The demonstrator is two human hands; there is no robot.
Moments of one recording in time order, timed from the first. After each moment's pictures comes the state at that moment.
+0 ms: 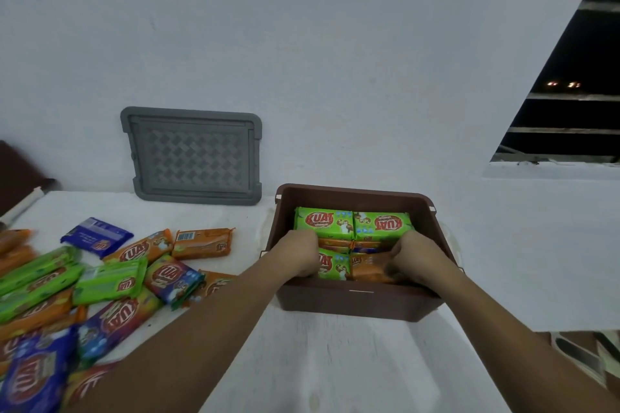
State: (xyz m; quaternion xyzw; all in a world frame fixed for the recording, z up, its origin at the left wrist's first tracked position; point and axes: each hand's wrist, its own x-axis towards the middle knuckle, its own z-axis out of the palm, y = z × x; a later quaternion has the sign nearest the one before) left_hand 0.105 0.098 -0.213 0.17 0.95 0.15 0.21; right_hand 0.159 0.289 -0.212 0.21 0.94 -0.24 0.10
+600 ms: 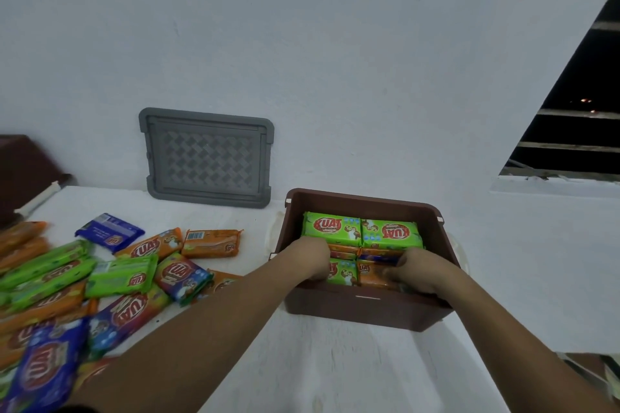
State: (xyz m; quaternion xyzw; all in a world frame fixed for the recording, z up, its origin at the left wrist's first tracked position) left_hand 0.102 0.107 -0.212 0.24 0.95 -0.02 0.21; right_hand 0.160 0.286 -0.207 0.18 0.94 -0.21 0.18
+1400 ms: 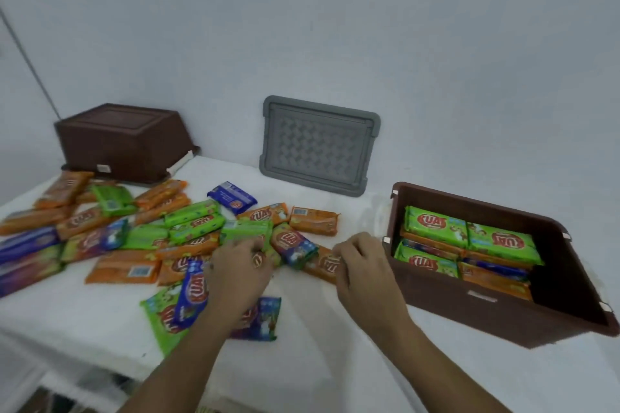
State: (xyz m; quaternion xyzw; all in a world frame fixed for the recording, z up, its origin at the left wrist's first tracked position) left_hand 0.187 -0.145 -0.259 -0.14 0.94 0.29 -0.08; right_hand 0.194 0.055 -0.244 -0.18 0.93 -0.20 -0.24
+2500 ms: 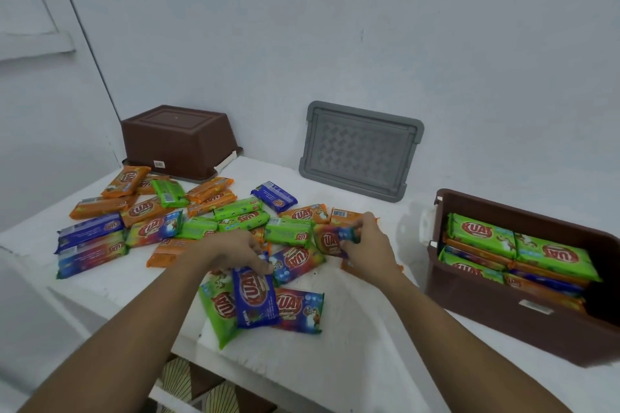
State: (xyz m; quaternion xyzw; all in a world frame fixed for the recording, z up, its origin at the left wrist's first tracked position) left_hand 0.170 -0.252 -0.217 -0.10 0.91 0.28 0.29; right_hand 0.146 -0.011 -0.240 -0.02 0.89 -0.45 0.02
